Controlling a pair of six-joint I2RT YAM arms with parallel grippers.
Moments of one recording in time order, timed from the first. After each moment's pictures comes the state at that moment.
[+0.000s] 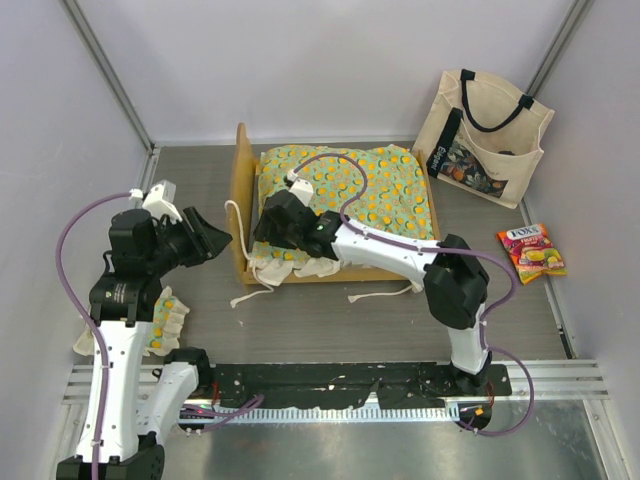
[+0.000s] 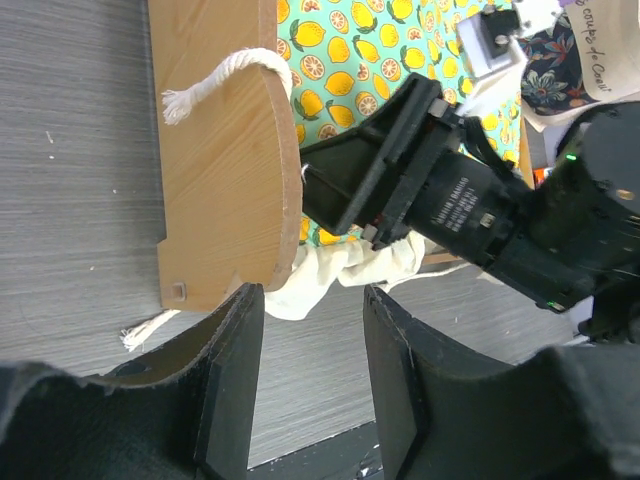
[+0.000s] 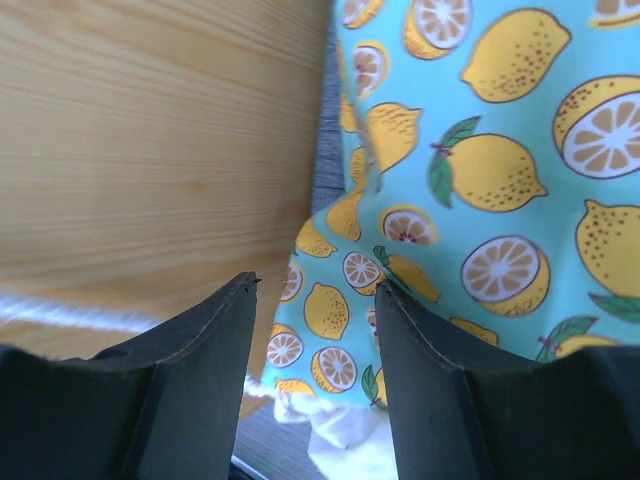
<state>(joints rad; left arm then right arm) -0.02 0.75 1.06 -0.78 0.38 -0.46 0.99 1.92 1.59 -0.29 0.25 0.97</state>
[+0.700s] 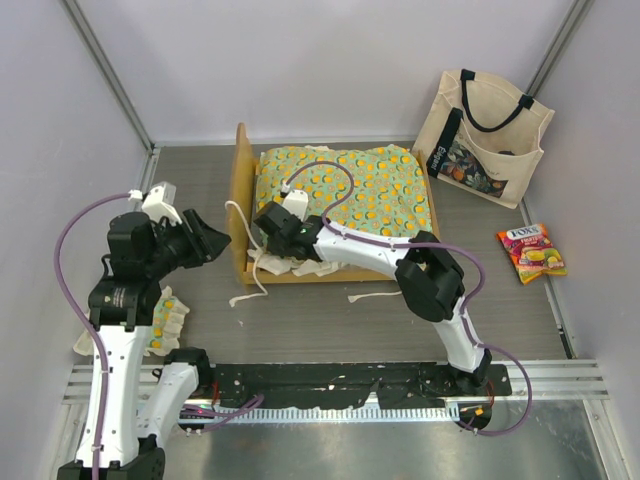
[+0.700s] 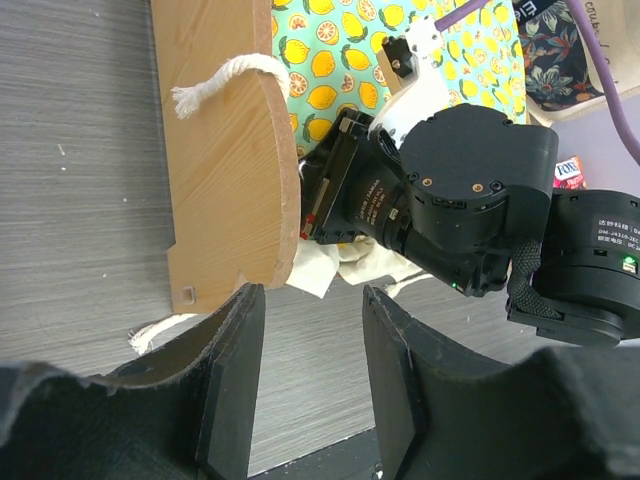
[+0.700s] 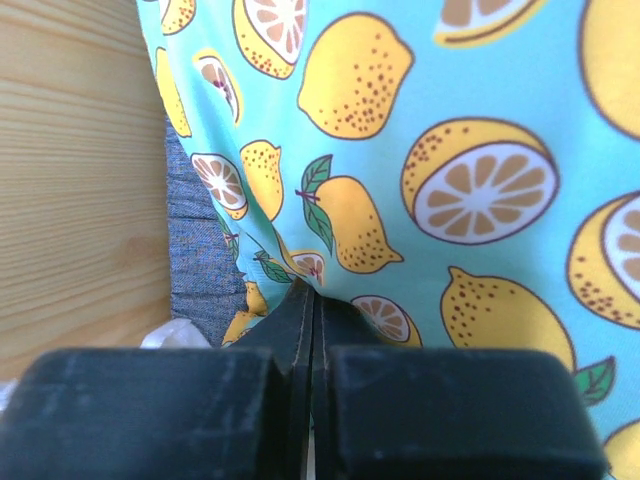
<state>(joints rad) -0.02 0.74 1.05 -0.78 0.38 -0.42 1.00 2.11 1.71 -0.46 0.39 0.97</state>
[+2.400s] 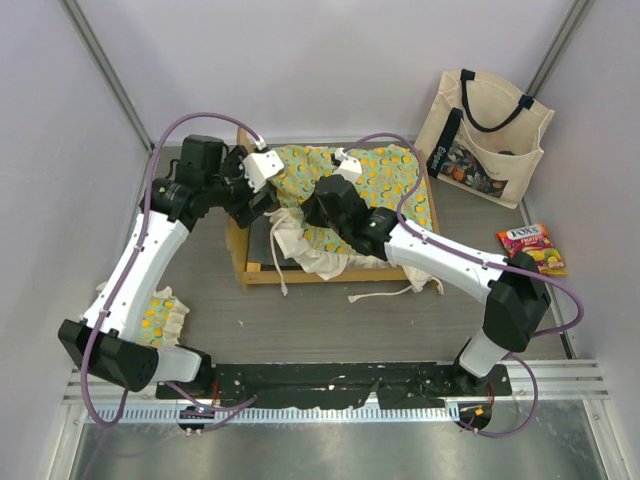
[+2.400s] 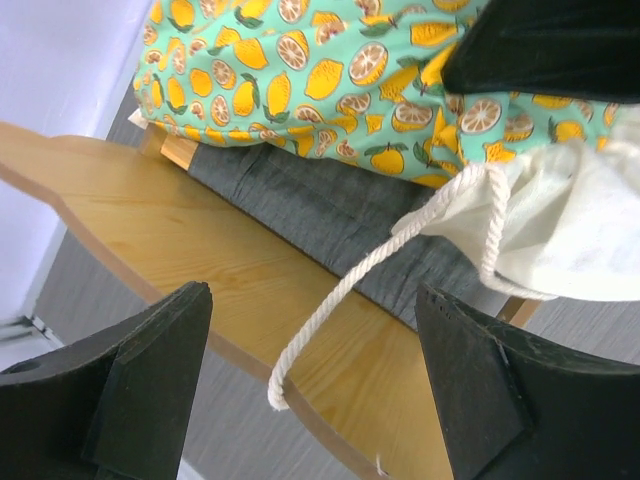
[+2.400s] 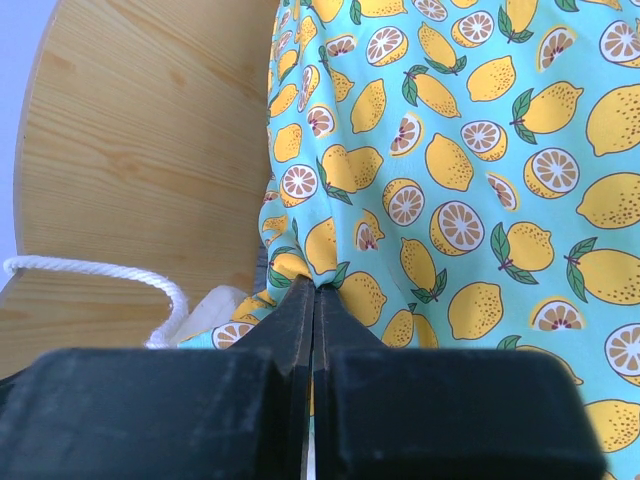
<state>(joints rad) -0.33 1.33 1.51 -0.86 0.29 0.65 0.87 1.63 1.36 -0.19 0.38 0.80</state>
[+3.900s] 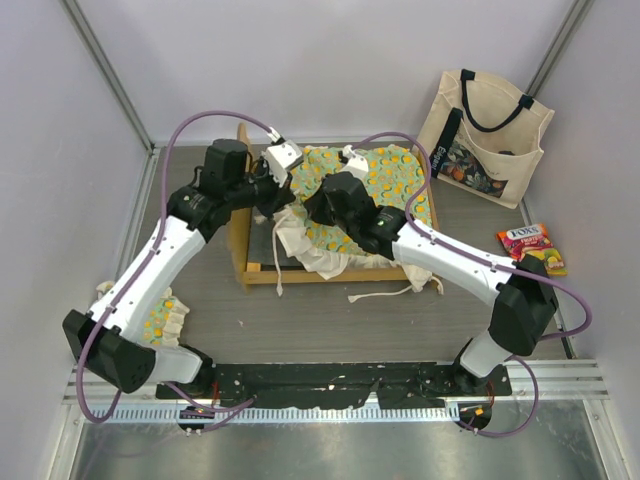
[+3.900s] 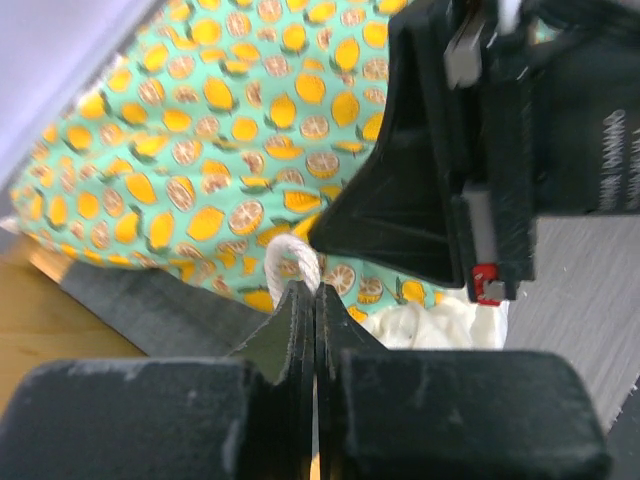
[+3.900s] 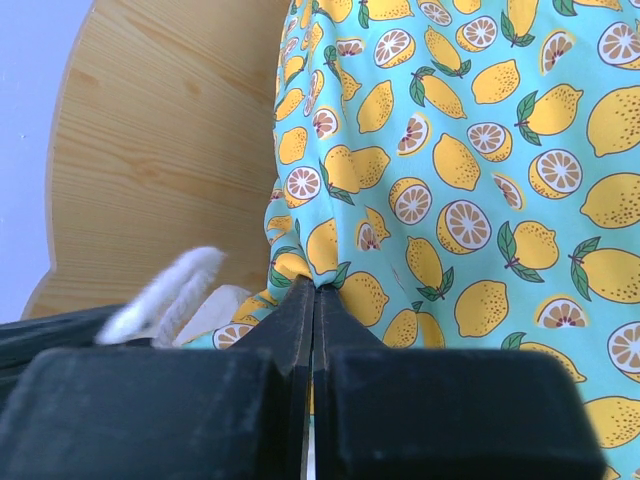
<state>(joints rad) -0.47 1.34 1.44 -0.59 0.40 0.34 0.85 1.59 1.34 -0.19 0.33 0.82</state>
